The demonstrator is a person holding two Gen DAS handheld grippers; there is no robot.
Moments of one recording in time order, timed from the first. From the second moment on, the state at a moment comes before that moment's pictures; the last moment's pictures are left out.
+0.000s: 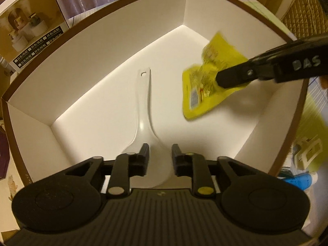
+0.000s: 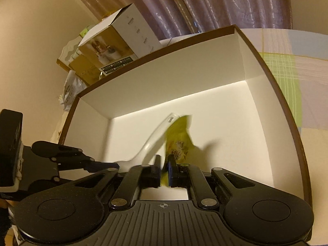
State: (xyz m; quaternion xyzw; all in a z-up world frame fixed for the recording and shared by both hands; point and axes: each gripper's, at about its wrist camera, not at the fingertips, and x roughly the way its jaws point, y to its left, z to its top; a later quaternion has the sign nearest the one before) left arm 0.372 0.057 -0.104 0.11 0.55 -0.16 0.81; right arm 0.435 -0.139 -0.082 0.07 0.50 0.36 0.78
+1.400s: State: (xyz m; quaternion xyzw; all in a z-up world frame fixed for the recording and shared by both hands) left arm 0.319 0.050 -0.036 0.10 0.51 -0.07 0.85; right arm 0.377 -0.146 -0.008 -0.11 0.45 0.31 0.83
